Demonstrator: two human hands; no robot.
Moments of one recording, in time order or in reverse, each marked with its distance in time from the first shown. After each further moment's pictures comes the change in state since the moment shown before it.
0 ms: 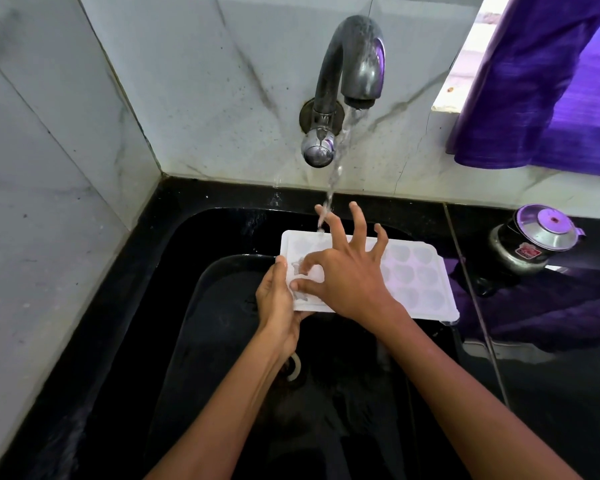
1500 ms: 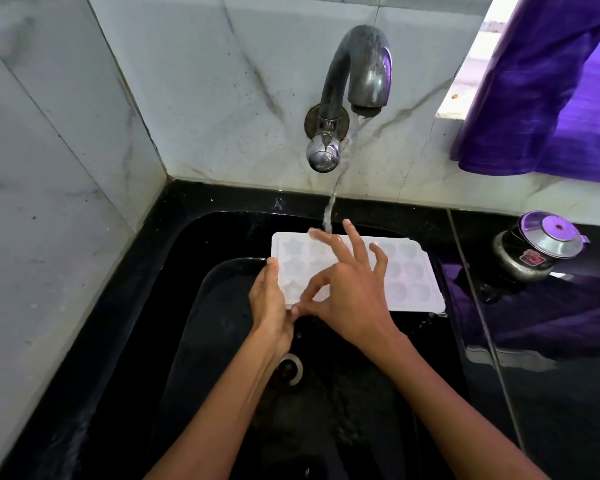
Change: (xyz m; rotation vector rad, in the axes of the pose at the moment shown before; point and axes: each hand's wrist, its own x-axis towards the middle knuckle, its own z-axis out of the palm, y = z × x) left_hand 0.000 0.011 -0.006 -0.035 0.046 0.003; right_hand -0.016 -0.004 0.009 0.235 0.078 -0.014
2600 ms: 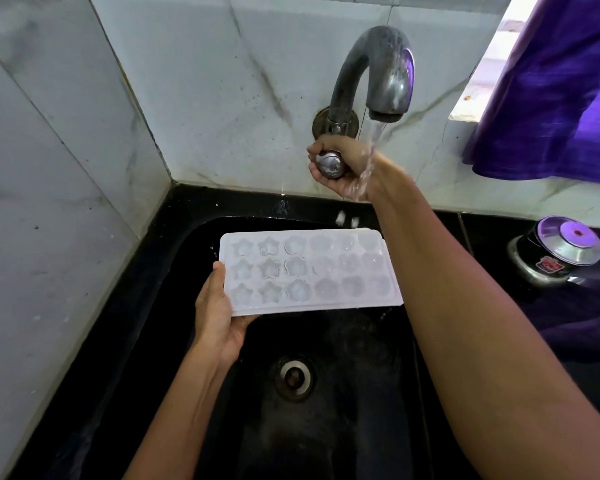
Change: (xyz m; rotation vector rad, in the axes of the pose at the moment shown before) left_hand 0.020 0.040 -0.055 -0.037 0.032 0.095; right_hand 0.174 0.018 -0.065 1.601 -0.212 0.561
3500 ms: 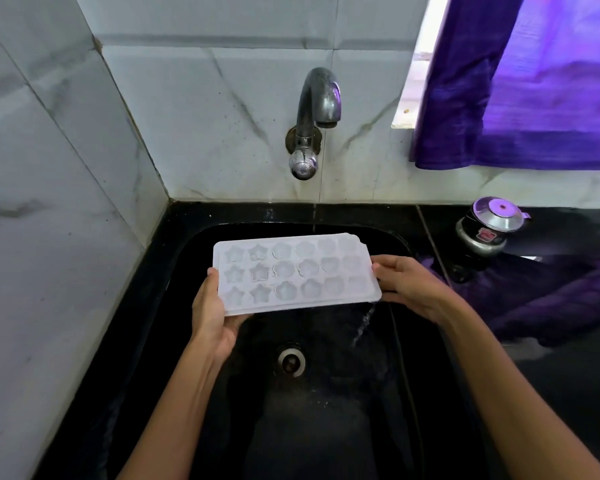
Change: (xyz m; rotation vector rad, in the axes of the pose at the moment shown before) left_hand -0.033 0.002 -0.017 0.071 -0.047 -0.004; right_hand -0.161 0.119 -0.108 -0.488 0.176 -0.052
